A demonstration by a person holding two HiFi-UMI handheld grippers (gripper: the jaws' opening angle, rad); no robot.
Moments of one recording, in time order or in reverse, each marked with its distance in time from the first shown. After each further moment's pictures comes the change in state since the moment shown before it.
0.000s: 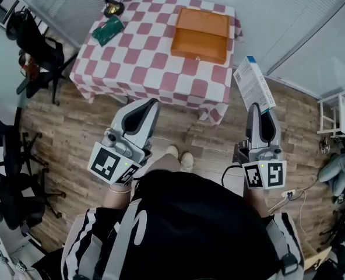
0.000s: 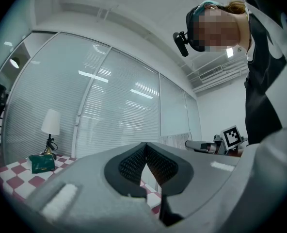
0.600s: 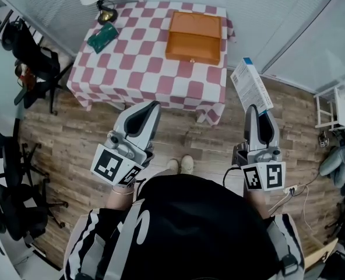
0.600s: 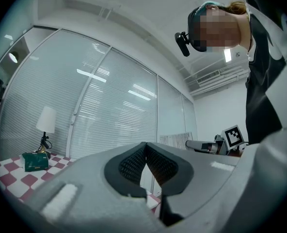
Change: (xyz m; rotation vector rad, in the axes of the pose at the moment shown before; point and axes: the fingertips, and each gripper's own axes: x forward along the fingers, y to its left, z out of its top) left arm 0.002 -0.006 -0.002 -0.024 -0.021 -0.043; right arm -0.014 0.008 0.008 -0.027 -0.007 -0.030
